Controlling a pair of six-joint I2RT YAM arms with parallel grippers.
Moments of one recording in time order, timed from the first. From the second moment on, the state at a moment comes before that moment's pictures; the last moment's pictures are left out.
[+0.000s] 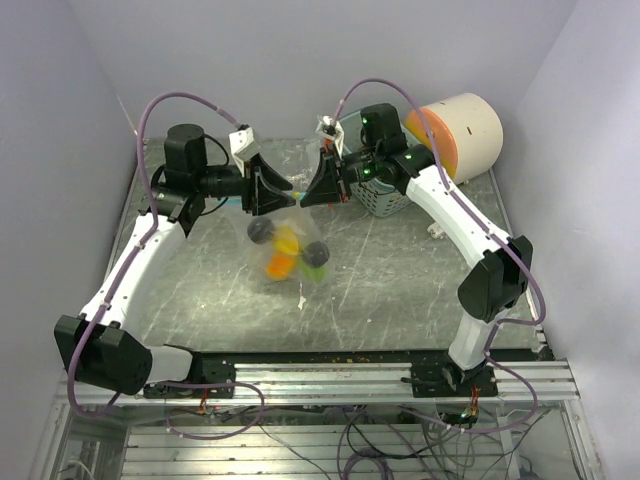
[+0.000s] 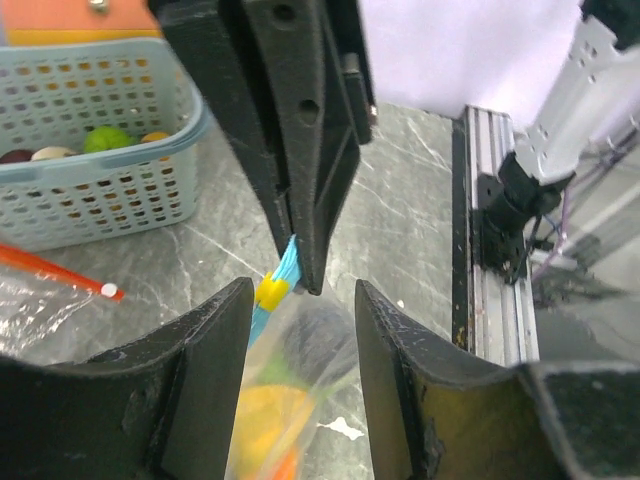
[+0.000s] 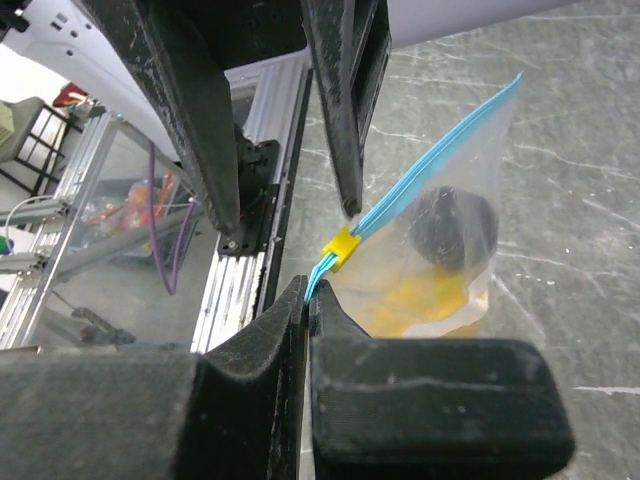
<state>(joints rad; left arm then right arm) -0.25 1.30 1.28 -0.23 1.10 0.09 0.53 1.81 1.82 -0.57 -1.19 -0.16</state>
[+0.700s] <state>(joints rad) -0.32 1.32 1.34 -0.45 1.25 0.34 0.53 1.78 1.81 -0.77 -1.36 -0.33</state>
